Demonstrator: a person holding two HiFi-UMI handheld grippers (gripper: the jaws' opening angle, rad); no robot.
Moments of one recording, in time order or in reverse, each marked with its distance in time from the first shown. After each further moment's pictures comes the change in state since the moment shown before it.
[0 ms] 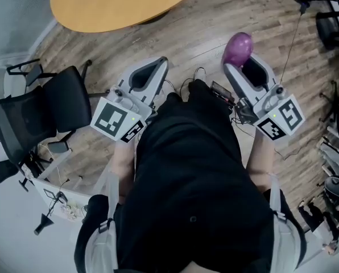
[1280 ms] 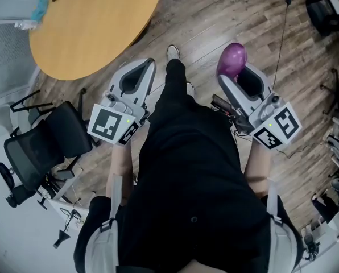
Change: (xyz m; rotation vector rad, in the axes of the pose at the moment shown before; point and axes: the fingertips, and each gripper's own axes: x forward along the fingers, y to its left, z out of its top) left arm 0.249 -0.001 0.014 0.106 0.092 -0.010; right arm -0.067 -0.215 0.063 0.099 -0.047 -0.107
